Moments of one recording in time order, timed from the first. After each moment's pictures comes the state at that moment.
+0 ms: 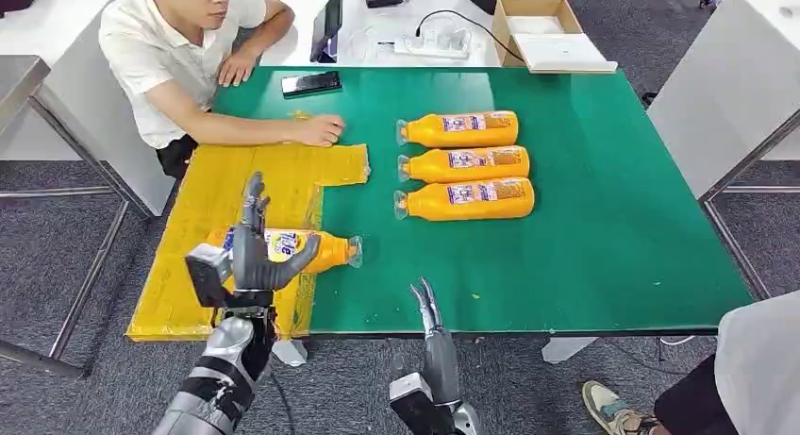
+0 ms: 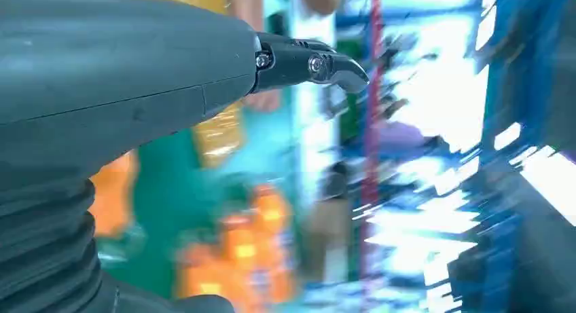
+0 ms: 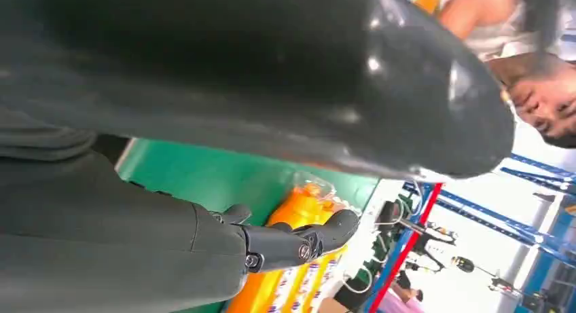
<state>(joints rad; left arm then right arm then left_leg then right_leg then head) -0.28 -0.21 -0.14 -1.11 0.11 0.14 -0.66 -0.01 0.15 0.54 -1.00 0.12 -0.58 -0.67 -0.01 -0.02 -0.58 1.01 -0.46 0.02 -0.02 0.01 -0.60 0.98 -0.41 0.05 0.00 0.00</state>
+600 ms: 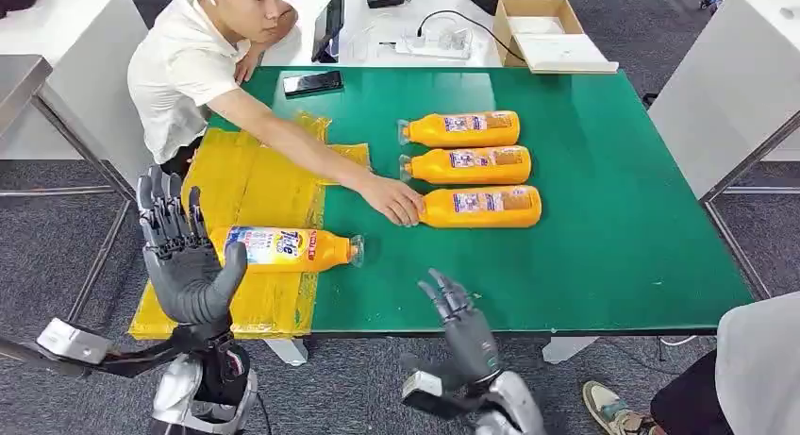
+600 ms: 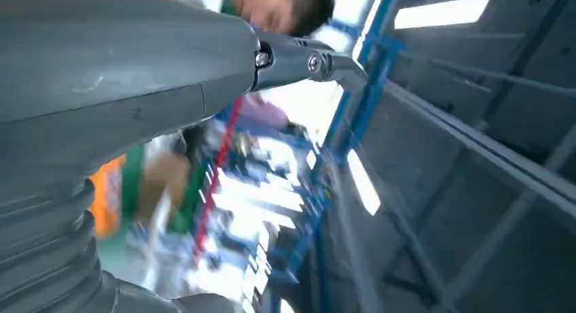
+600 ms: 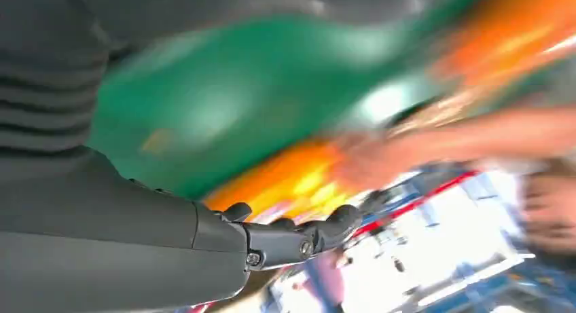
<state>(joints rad) -0.03 -0.23 -0.16 -1.66 0.28 0.07 -0.66 -0.17 -0.05 0.45 -0.88 0.60 -0.63 -0.50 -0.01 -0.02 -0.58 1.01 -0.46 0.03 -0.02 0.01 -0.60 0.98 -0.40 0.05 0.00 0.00</state>
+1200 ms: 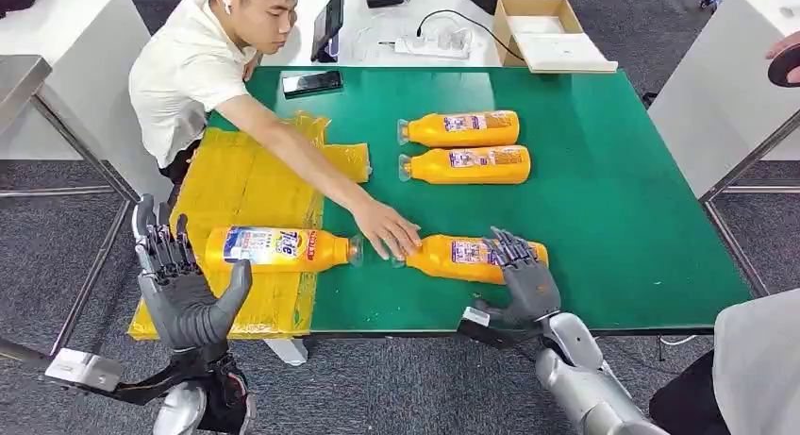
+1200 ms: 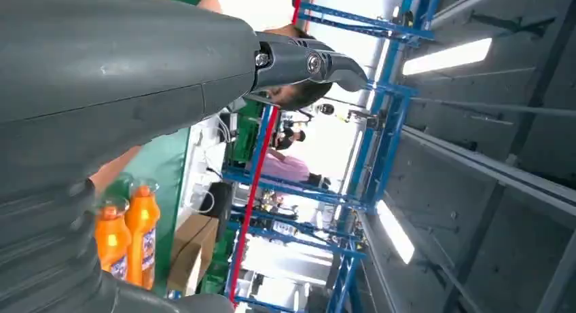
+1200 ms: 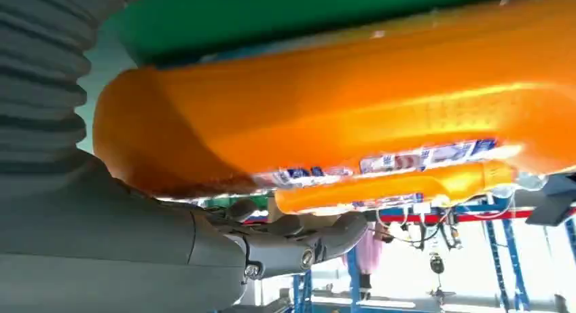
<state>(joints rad) 0.05 -0.25 -0.16 -1.71 0.18 0.18 -0.67 -0.41 -0.14 0.30 -0.57 0.95 -0.64 -0.37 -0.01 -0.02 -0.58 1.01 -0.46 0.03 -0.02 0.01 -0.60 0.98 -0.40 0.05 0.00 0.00</state>
